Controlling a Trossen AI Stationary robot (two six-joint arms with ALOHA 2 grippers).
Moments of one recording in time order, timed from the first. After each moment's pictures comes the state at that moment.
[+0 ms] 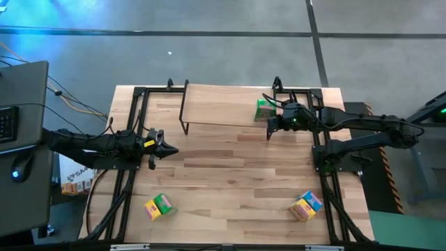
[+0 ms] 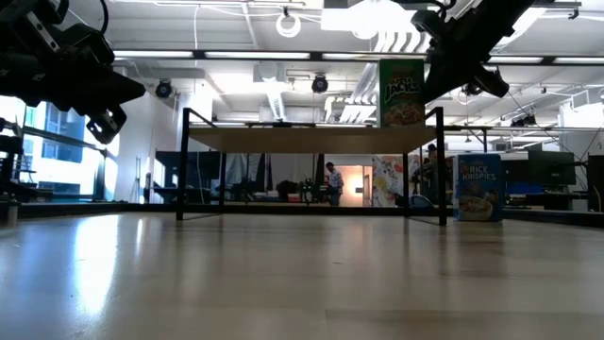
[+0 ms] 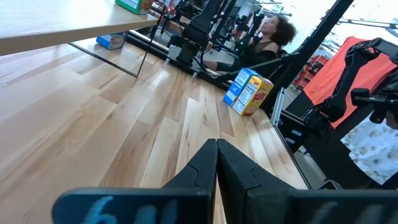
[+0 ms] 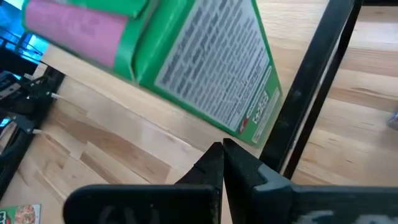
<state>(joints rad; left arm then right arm) -0.09 0.13 0.01 0.01 -0.04 -0.47 -0.18 1.02 0.87 -0.65 0.28 0.97</state>
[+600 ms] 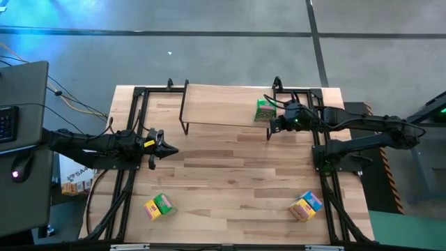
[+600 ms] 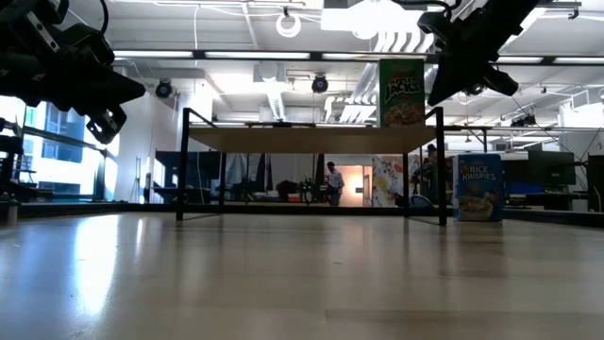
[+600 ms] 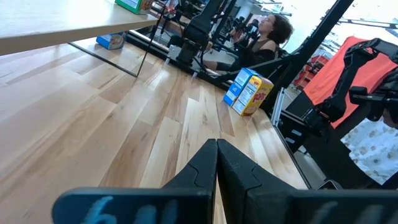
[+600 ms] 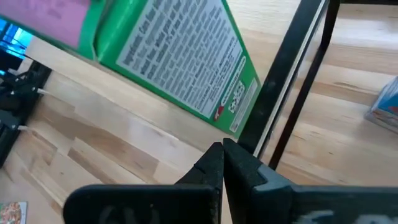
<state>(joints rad) -0.09 0.13 0.01 0.01 -0.04 -0.47 -0.18 1.00 0.88 -0.71 0.29 0.97</state>
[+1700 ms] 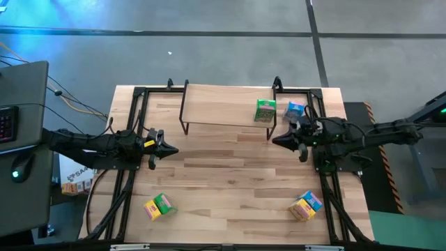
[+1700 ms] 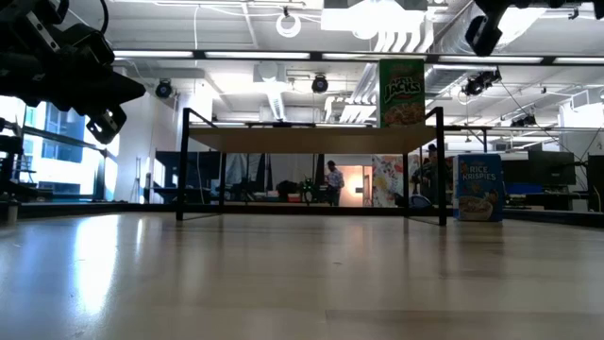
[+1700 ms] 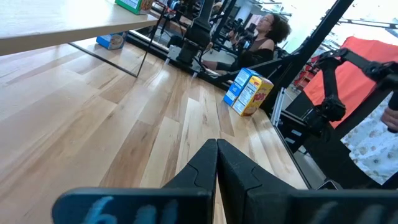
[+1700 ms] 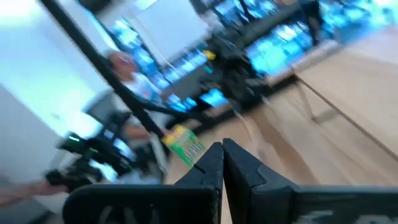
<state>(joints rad) -0.09 0.13 0.01 0.01 -0.04 -0.47 0.11 0.61 0.51 0.11 0.02 0.55</state>
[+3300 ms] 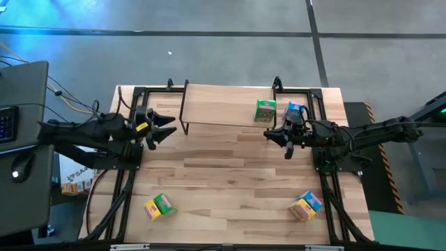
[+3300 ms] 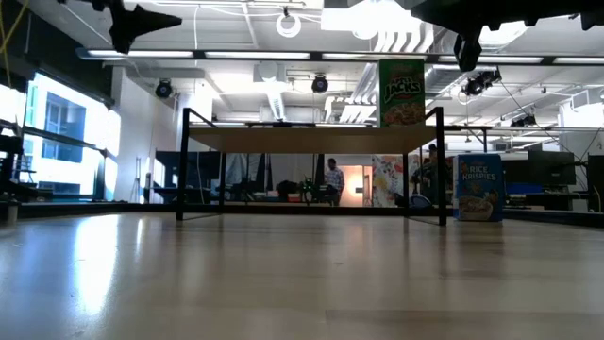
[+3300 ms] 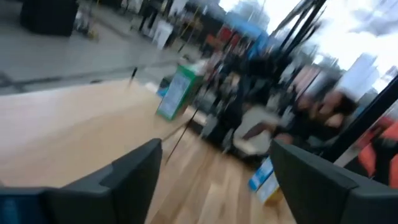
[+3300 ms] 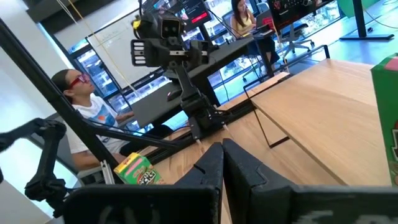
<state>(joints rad) -0.08 0.49 0.57 -0.16 -0.34 -0.50 0.11 0.75 0.47 0.26 0.23 0.47</state>
